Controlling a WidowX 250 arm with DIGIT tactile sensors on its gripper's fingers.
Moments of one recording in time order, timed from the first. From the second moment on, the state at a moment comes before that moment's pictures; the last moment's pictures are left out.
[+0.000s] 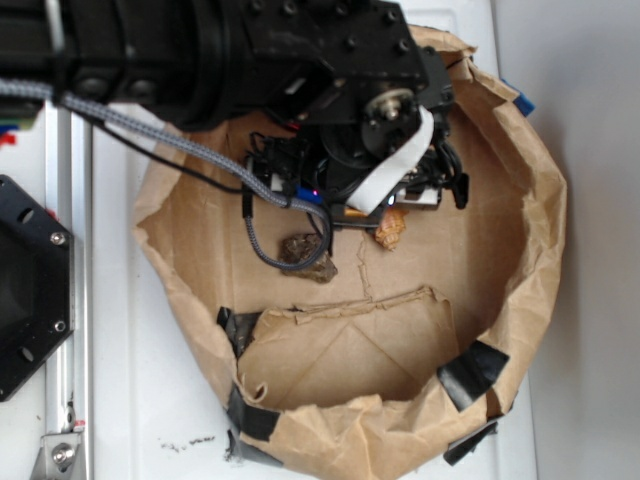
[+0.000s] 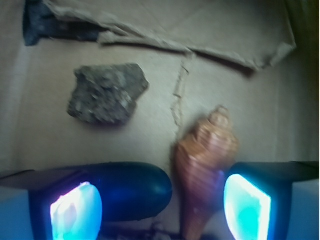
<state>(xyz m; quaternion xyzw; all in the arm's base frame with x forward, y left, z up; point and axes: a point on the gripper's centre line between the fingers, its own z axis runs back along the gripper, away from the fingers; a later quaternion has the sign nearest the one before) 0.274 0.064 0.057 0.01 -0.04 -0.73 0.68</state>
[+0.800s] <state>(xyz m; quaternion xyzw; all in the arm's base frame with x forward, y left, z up) 0.284 0.065 0.054 0.03 -0.05 -0.72 0.70</state>
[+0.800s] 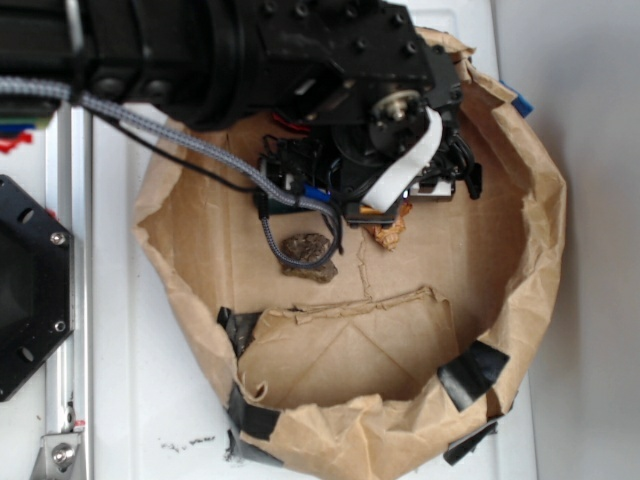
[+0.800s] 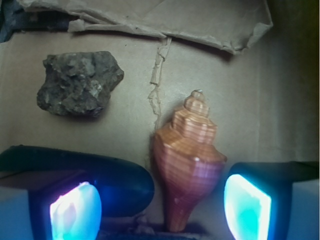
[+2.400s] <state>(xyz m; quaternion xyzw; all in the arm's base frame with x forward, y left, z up) 0.269 0.049 0.052 -0.01 -0.07 -0.74 0.67</state>
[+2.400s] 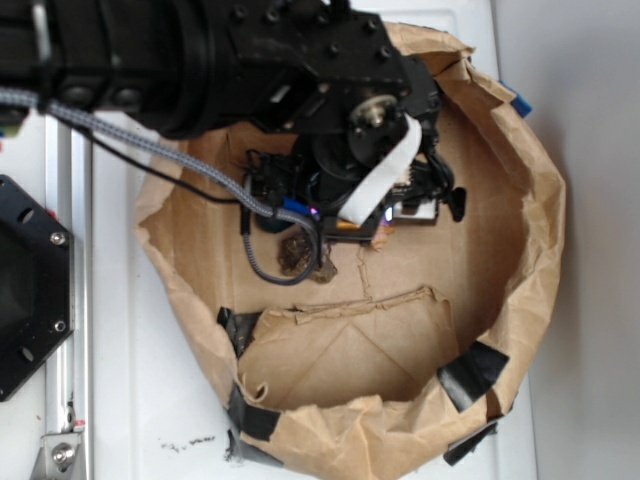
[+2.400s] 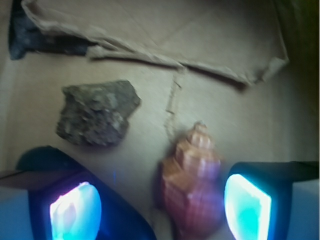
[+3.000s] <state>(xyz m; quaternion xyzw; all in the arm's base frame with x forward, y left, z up) 0.284 0.049 0.057 -0.01 -0.07 -0.72 0.69</state>
